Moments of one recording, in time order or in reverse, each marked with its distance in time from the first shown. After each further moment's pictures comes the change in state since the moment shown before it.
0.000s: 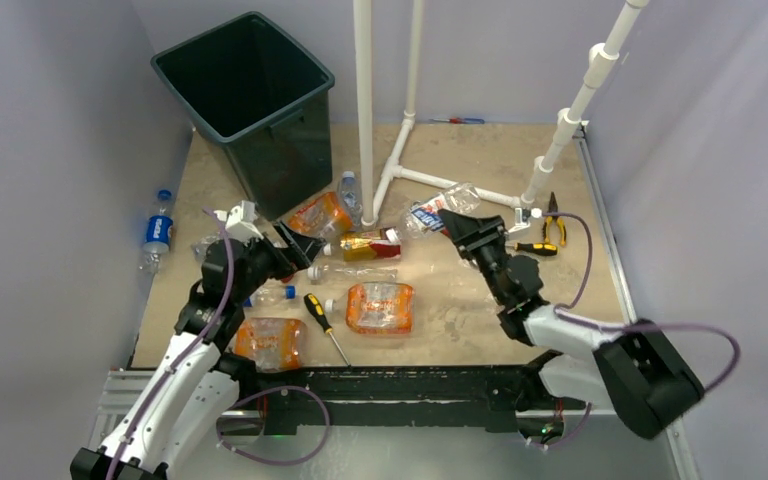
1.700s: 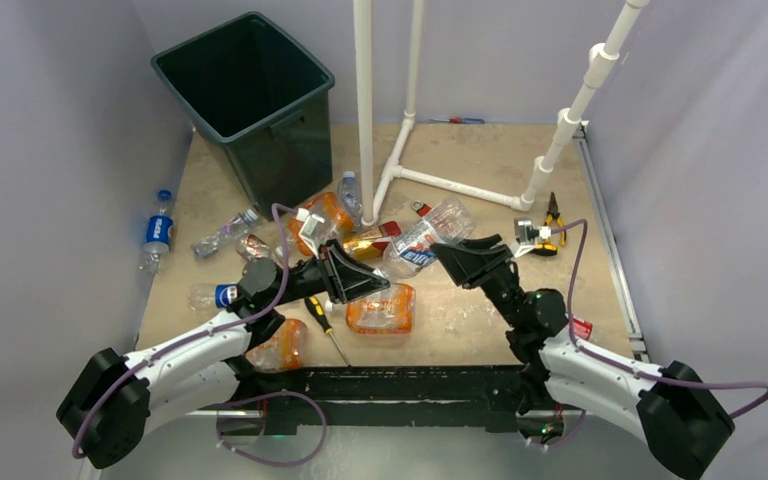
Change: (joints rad) left arm -0.406 0.318 -0.164 1.054 0.430 -0.261; right arm 0.183 -0.381 -0.114 0.170 -0.225 -0.186
